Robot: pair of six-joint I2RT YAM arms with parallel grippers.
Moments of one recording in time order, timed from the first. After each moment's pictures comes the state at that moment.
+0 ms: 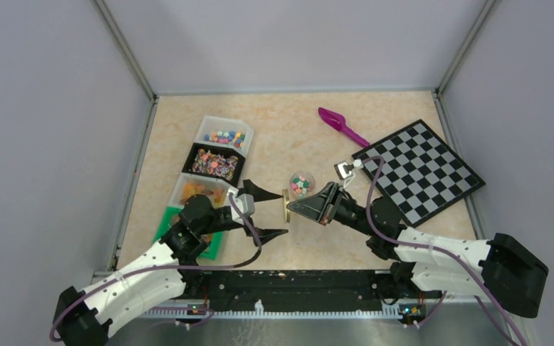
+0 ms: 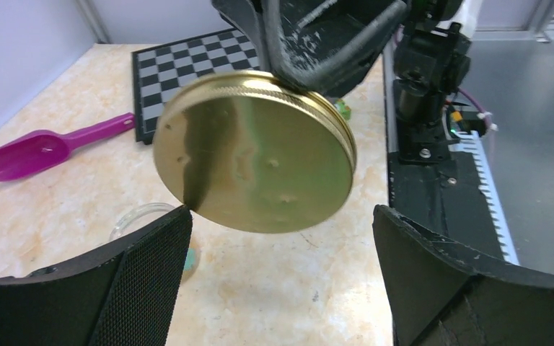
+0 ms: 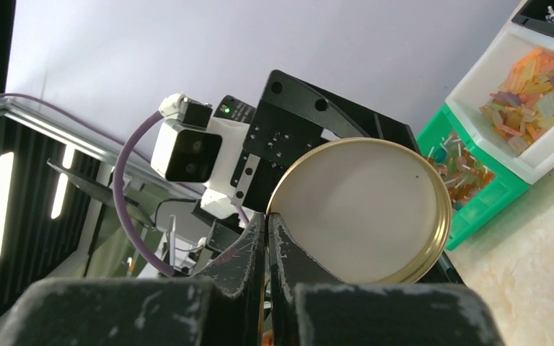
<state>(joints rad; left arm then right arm) -0.74 0.66 0.37 0.35 0.68 0.06 0.98 1.02 0.33 1.01 -0.22 1.25</state>
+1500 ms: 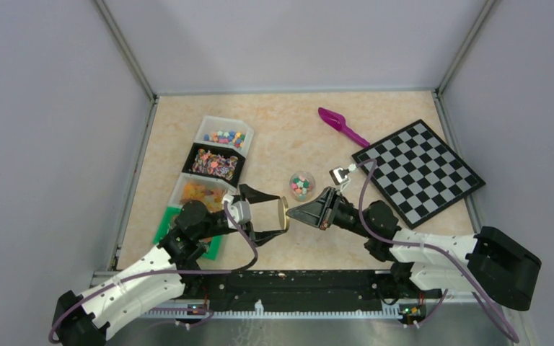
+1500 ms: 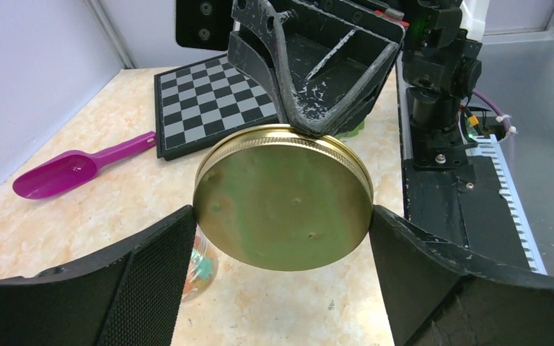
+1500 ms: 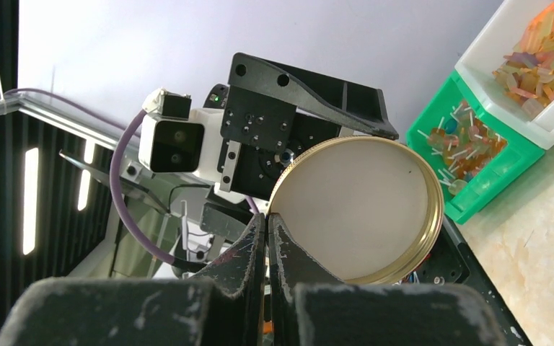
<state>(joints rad) -0.78 0.60 0.33 0.38 0.60 0.11 0.98 1.09 0.27 1.13 -0.26 1.32</state>
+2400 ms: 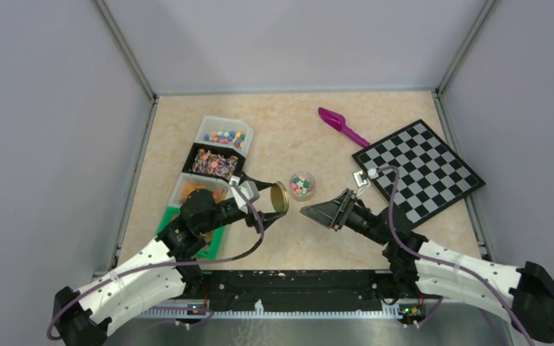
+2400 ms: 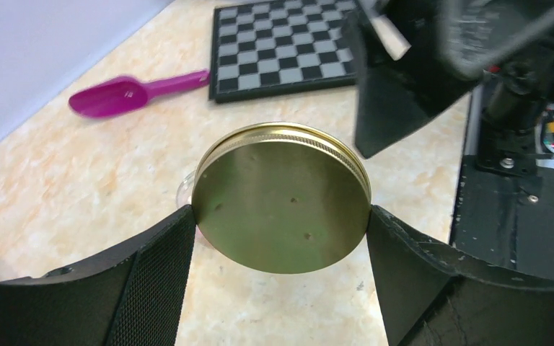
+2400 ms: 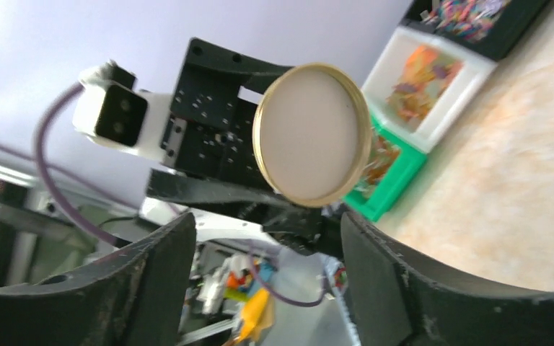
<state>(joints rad) -0.78 0.63 0.41 0.21 0.40 0.10 0.95 0.79 0.23 0.74 -0.14 1.20</state>
